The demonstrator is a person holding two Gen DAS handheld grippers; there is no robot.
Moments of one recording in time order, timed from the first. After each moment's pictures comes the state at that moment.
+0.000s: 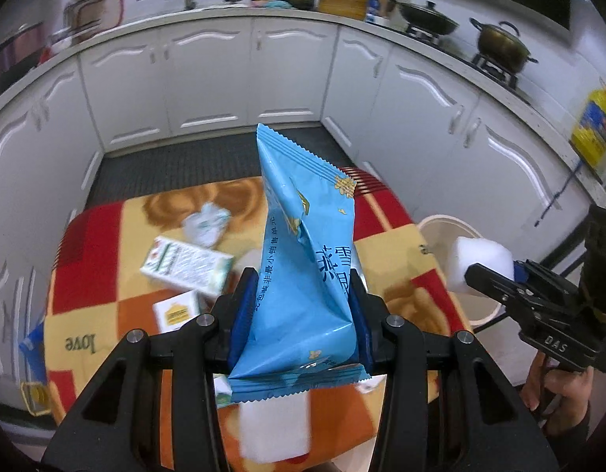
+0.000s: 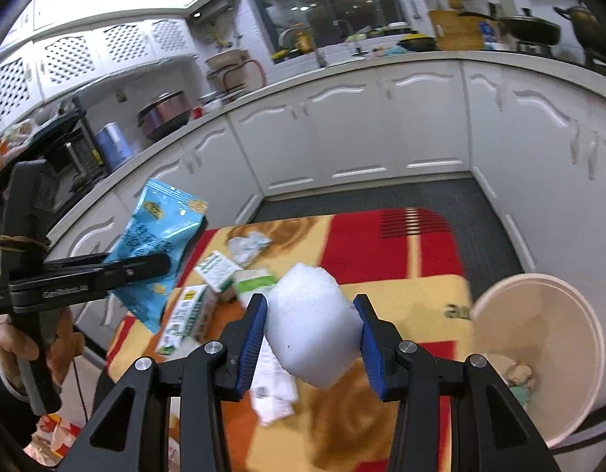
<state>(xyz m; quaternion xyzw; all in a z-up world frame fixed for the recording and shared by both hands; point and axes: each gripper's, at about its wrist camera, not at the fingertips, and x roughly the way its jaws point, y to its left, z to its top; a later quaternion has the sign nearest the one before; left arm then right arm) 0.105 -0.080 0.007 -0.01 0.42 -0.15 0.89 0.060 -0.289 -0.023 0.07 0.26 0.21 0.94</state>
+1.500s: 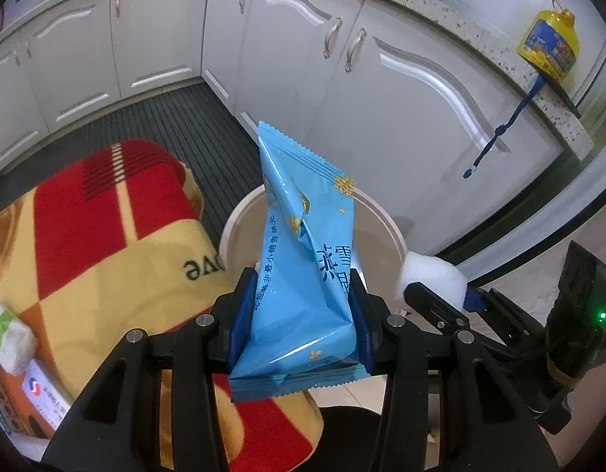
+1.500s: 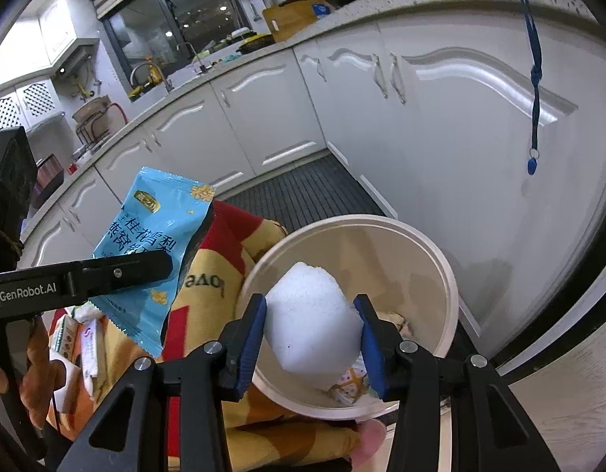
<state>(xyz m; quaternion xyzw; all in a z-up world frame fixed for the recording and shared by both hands) 0.153 -0.350 -0.054 0.02 0.49 -0.30 0.82 0.041 -0.493 -0.087 0.16 0.28 0.01 0.95</state>
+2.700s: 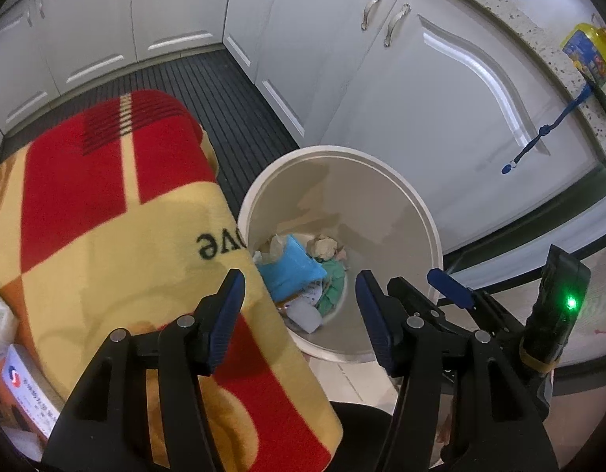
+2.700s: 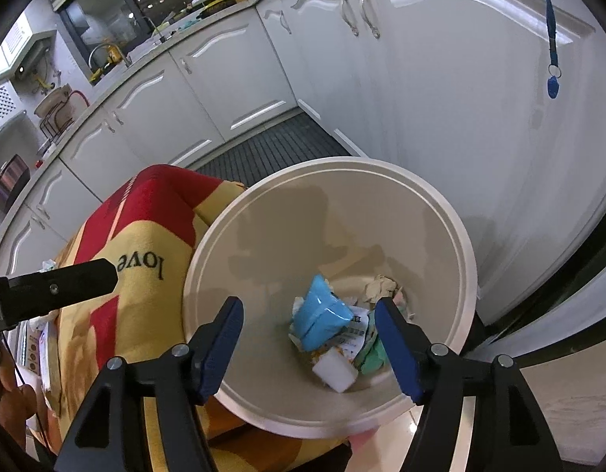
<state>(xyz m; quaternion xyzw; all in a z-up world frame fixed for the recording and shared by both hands) 0.175 -0.338 -0.086 0.01 0.54 -0.26 0.80 0.092 -0.501 -0.139 0.19 0.35 -0.03 0.92</state>
